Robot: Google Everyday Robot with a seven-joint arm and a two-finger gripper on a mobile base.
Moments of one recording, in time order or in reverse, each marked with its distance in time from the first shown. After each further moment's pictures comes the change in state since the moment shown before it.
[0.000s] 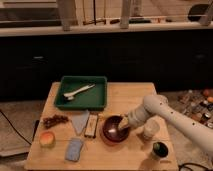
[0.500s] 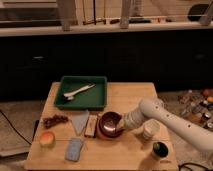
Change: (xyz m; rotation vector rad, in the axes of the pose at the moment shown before) arm 0.001 -0.008 0.020 0.003 0.019 0.062
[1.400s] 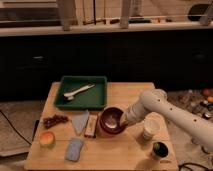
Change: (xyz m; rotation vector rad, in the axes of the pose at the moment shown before) arm 0.002 -0.026 -0.059 -0.082 0.042 -0.064
